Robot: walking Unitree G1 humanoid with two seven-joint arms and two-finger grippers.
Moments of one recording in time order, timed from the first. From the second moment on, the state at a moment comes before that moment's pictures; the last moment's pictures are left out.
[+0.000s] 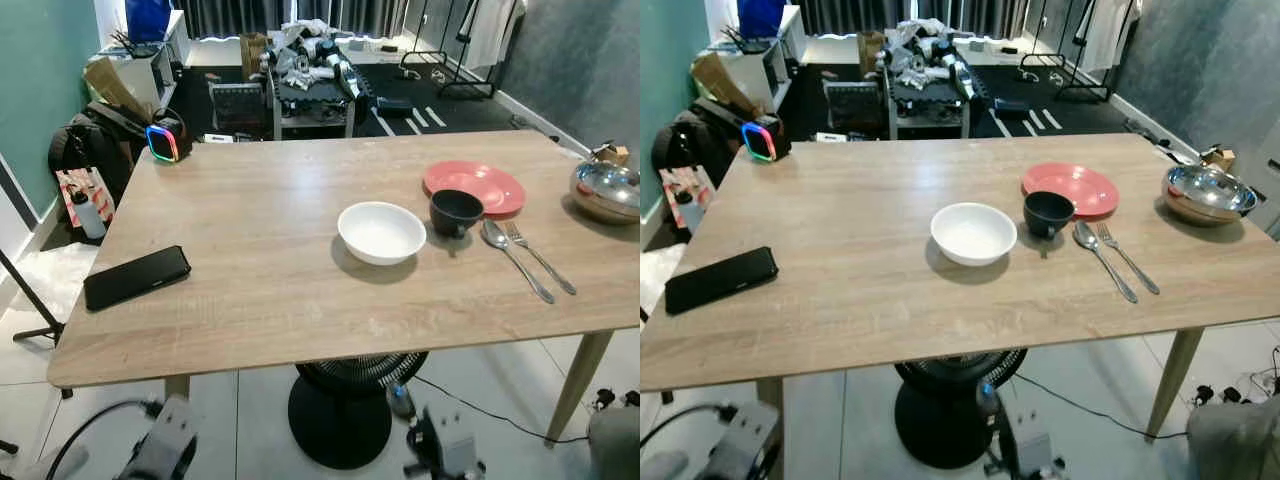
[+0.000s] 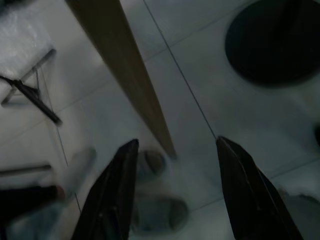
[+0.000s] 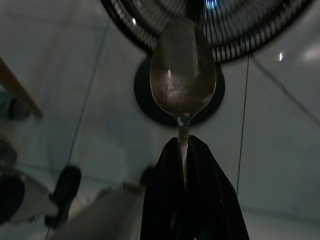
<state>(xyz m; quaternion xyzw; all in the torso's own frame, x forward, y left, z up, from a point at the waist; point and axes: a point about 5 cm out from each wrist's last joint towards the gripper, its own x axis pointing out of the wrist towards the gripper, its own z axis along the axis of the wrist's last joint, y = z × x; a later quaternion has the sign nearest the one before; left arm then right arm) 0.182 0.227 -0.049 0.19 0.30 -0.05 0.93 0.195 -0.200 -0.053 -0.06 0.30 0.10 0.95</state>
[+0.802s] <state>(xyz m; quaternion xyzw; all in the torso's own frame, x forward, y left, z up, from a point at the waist) 0.146 0.240 -0.015 0.18 0.23 -0.10 0.95 0.149 -0.257 0.014 0.13 0.14 -0.06 0.98</state>
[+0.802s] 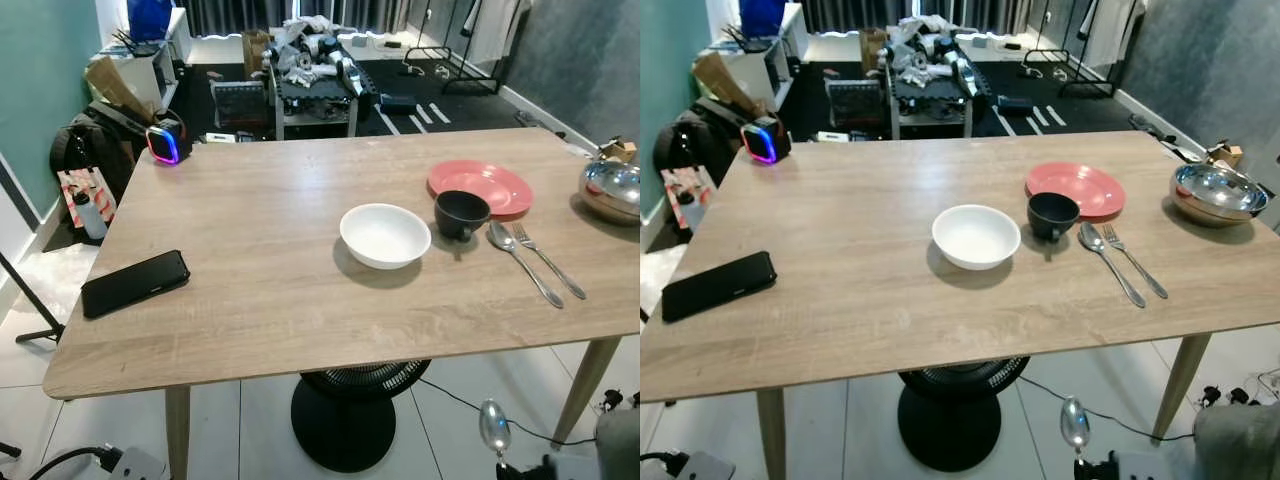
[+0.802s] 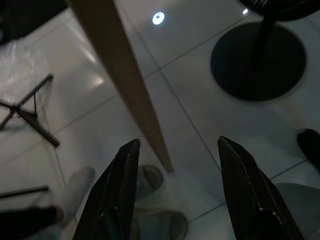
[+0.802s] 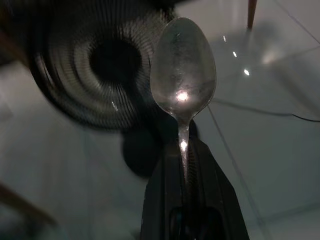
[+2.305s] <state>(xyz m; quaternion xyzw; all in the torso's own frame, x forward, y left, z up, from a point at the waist) 0.261 0.205 0.183 0.04 -0.07 -0.07 0.99 0.307 -0.148 0.147 0.06 -0.02 0.10 0.99</state>
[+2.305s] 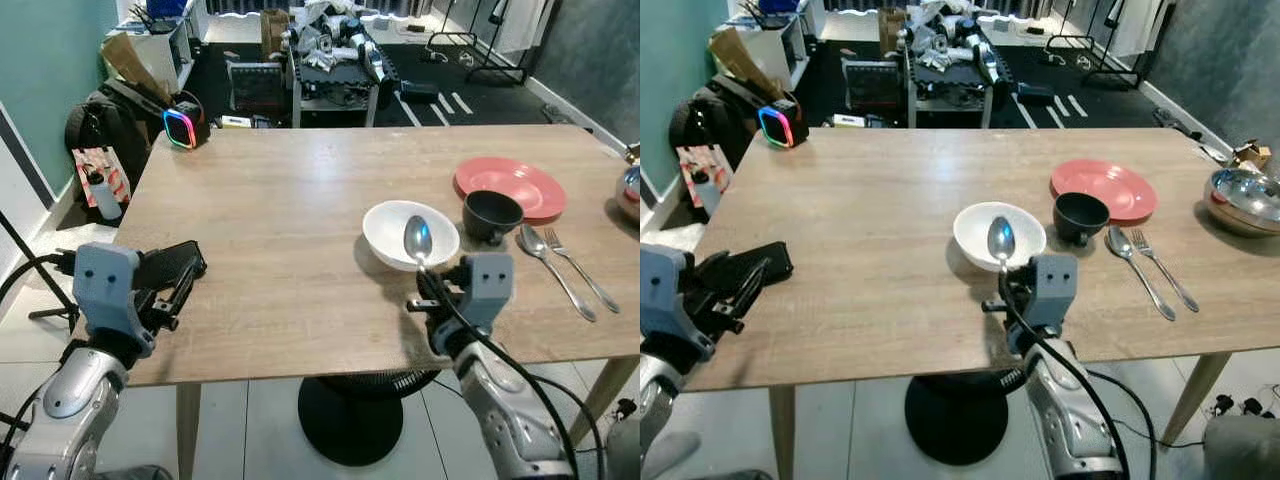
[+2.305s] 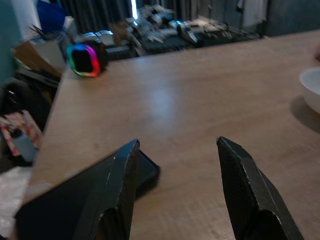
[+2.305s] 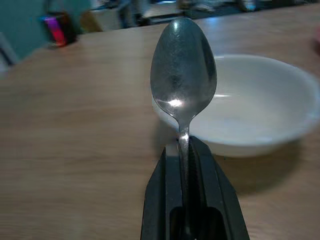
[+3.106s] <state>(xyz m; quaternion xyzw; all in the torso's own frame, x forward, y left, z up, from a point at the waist) 0.272 0.180 0.180 0.03 -0.06 -0.08 0.99 0.309 -0.112 0.100 0.11 0.07 0.08 0.99</state>
